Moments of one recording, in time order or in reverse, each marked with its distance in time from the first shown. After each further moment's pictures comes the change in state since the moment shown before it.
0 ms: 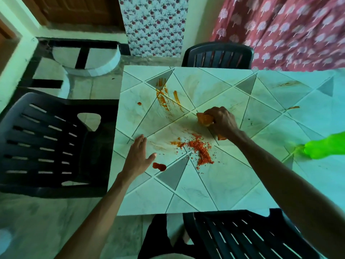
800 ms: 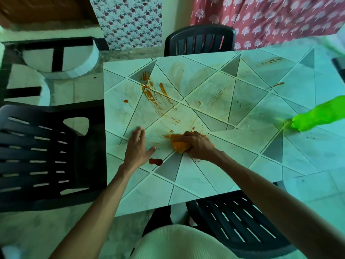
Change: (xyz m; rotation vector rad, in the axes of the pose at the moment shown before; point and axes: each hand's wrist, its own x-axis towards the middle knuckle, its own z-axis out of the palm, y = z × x) left_hand 0.027 0.006 0.003 0.119 -0.087 0.116; right_hand -0.089 -0.067 0.047 0.203 -0.336 -0.042
